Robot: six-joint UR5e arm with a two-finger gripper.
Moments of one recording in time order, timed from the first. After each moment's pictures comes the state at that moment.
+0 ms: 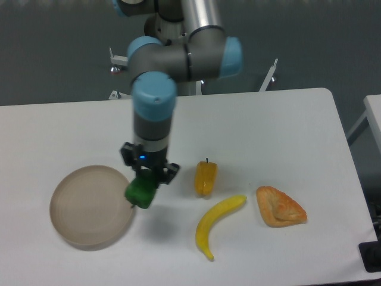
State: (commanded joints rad) arm 1.92 -2.02 -1.44 -1.12 1.44 0.46
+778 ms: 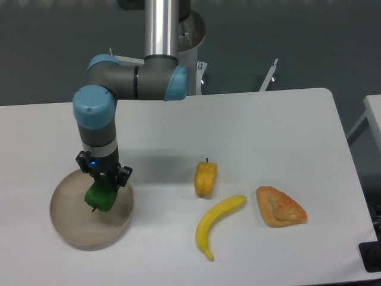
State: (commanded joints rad) arm 1.79 -2.09 -1.50 -0.98 1.53 0.27
